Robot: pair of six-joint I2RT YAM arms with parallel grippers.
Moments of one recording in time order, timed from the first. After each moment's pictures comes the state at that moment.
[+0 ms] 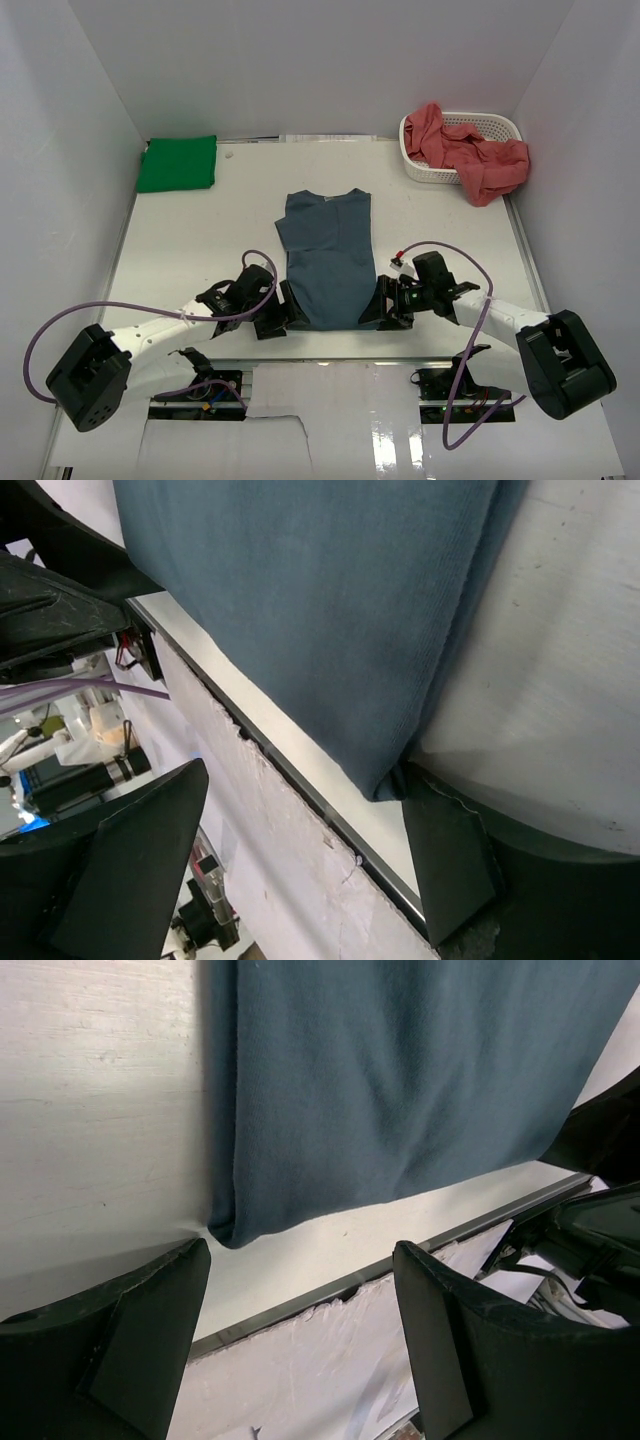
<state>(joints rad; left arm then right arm) -0.75 1.09 0.41 -0.26 0.20 -1.06 0.47 1.19 0.35 -0.13 -0.73 0.63</state>
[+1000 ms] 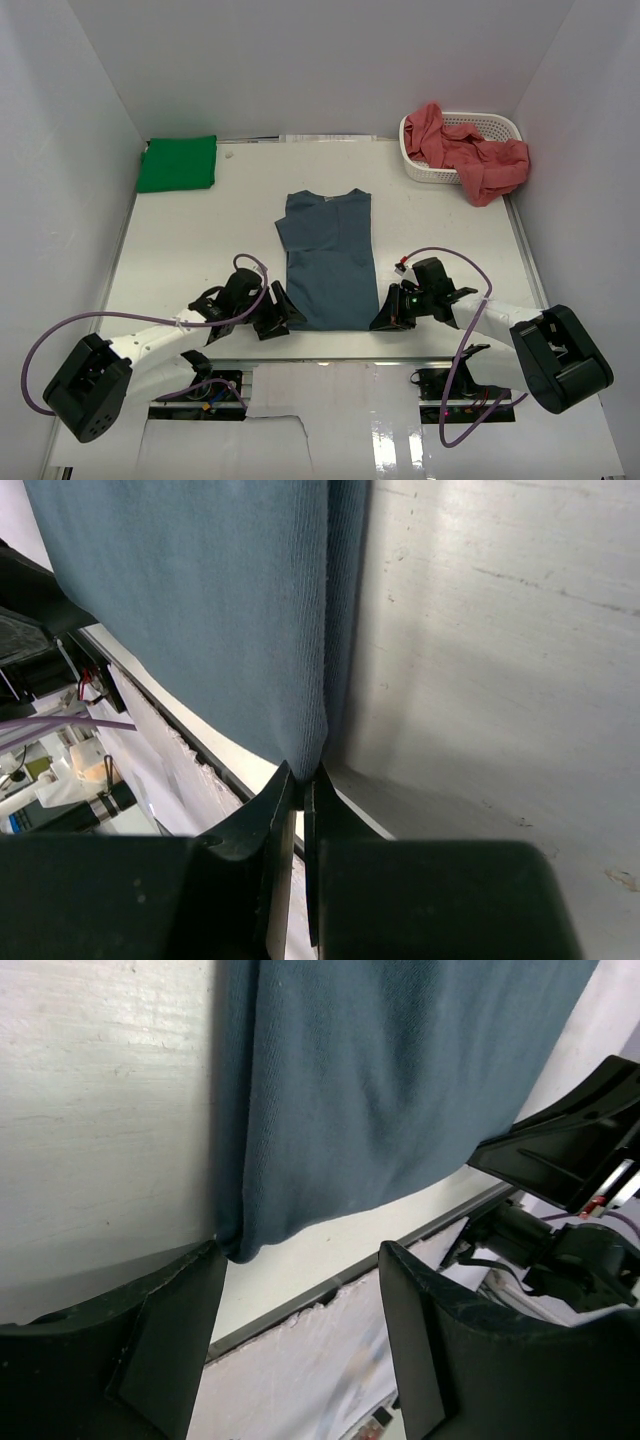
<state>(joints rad) -0.68 1.04 0.31 -0.12 0.29 -1.10 0.47 1.22 0.29 -0.05 -0.64 0.68</state>
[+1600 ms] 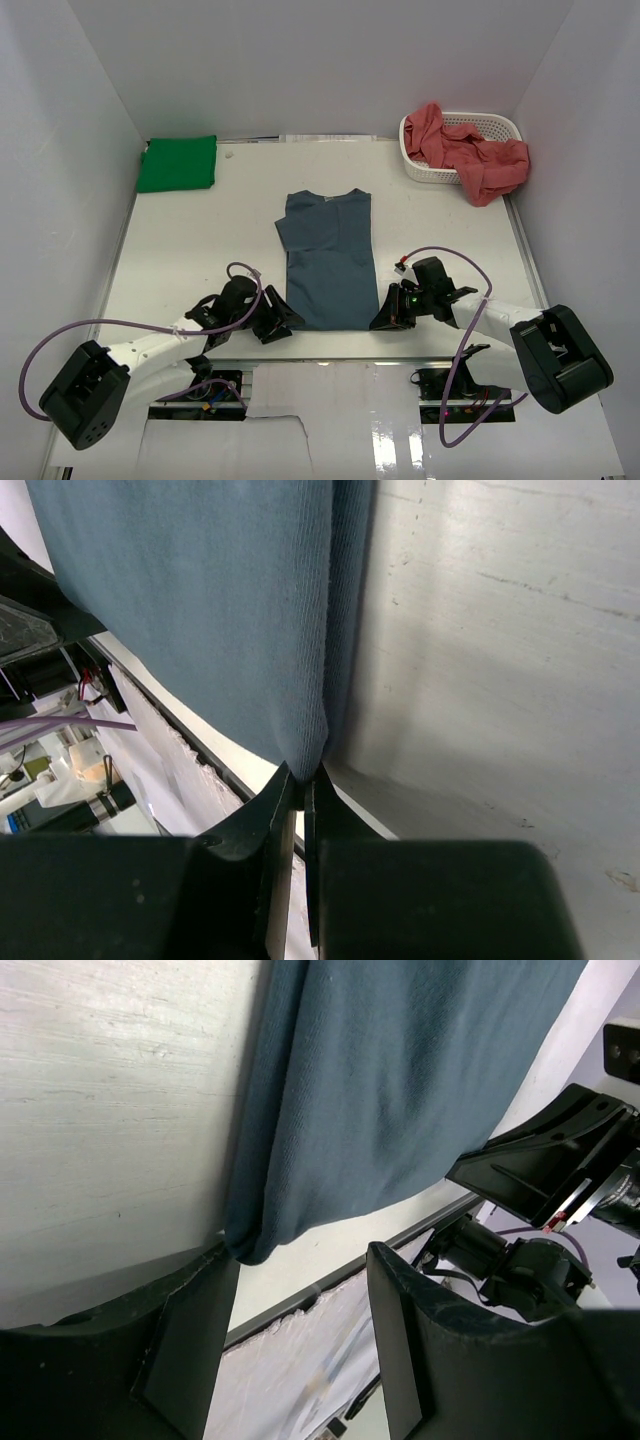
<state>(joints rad) -0.68 1.00 0.21 -0.02 0.29 -1.24 0.47 1.22 0.30 -0.06 -0.64 0.67</state>
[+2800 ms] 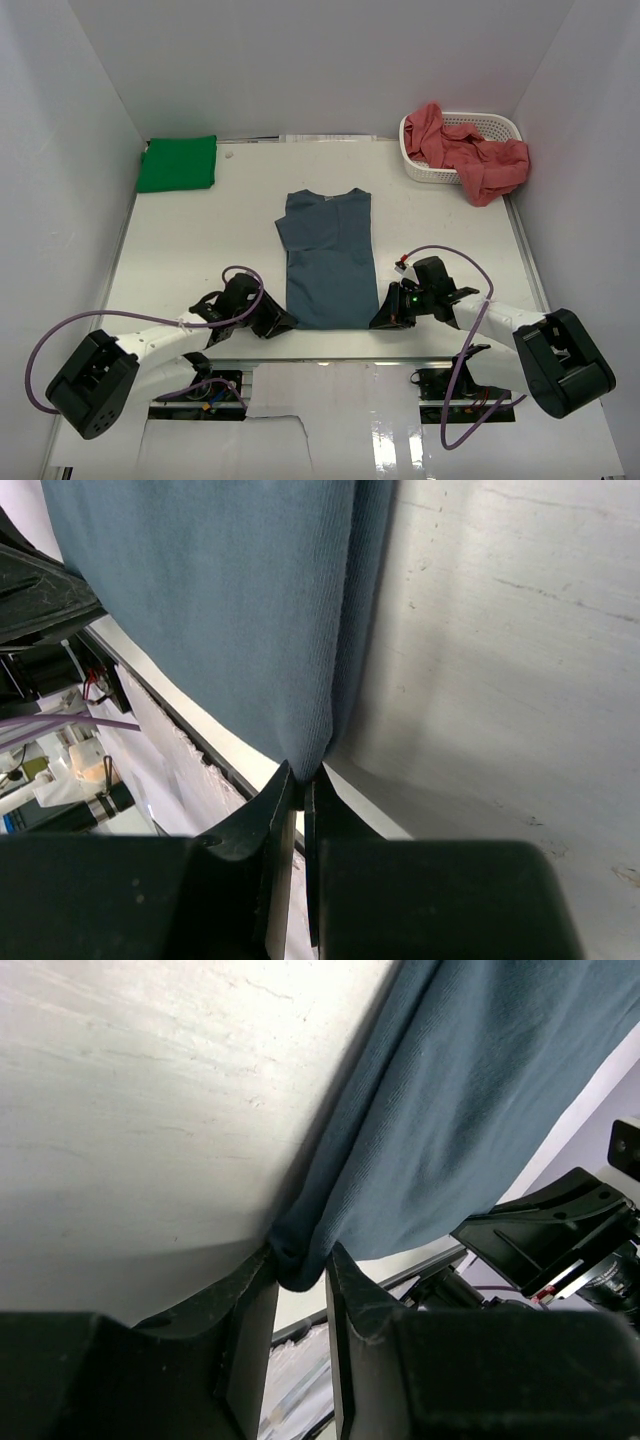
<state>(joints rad) -0.65 1.06 0.23 -0.06 0.22 -1.36 0.47 1.20 0.30 -0.06 -0.64 0.67</state>
